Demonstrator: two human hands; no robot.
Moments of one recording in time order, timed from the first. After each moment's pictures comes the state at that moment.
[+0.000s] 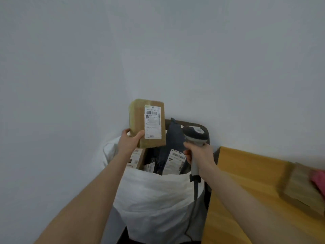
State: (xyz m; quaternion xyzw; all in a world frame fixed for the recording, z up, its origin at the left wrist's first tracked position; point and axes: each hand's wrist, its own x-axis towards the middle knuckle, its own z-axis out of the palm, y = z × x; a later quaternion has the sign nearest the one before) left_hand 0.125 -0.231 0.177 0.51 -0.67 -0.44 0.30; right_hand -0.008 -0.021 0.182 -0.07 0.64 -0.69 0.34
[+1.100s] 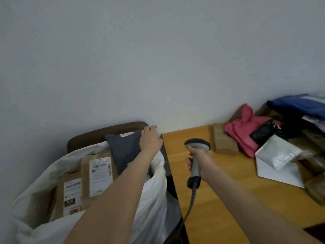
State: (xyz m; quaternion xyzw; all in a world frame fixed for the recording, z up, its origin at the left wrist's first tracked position) left_hand -0.057 -0.130 0.135 0.17 -0.96 -0.23 0.03; right_hand -0.025 0.053 0.134 0.25 0.59 -0.73 0.25
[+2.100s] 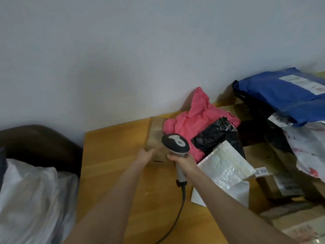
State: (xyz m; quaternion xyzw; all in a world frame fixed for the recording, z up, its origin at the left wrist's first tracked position) left_hand -0.281 0.170 -0.055 0.39 -0.76 -0.49 -0.19; right_hand -0.272 0.333 -0.027 0.16 0.69 -0.66 0.26
